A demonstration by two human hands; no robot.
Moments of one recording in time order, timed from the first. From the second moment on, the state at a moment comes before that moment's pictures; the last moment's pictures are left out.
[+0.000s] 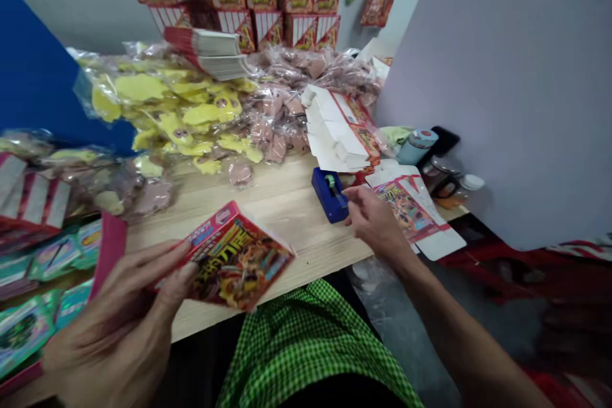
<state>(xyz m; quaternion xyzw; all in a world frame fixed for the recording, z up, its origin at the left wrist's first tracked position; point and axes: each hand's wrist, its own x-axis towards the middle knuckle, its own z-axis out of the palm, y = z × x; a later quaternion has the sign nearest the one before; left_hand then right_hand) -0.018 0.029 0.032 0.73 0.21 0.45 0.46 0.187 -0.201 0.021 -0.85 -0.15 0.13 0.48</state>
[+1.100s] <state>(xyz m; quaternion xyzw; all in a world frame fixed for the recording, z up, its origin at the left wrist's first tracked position) 0.043 0.018 -0.003 0.88 -0.09 0.43 0.19 0.171 -0.224 -0.016 -0.85 -0.22 -0.03 0.47</state>
